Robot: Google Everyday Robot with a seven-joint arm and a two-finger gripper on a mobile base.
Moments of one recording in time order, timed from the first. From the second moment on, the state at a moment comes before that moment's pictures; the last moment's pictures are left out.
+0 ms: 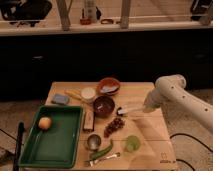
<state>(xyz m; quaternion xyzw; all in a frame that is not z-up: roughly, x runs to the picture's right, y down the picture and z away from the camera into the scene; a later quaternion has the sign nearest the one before) 0.252 0.123 0.826 -0.27 -0.08 0.06 0.96</state>
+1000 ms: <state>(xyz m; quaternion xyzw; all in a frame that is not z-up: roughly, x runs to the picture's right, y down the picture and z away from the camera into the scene) 0.239 0.134 0.834 -0.29 -0.09 0.05 0.95</state>
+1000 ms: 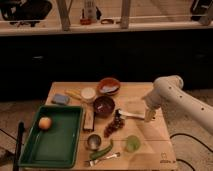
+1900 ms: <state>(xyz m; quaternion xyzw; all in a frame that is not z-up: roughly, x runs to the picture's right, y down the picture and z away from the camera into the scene) 0.210 0.171 0.886 -0.31 -0.07 0.06 0.95</state>
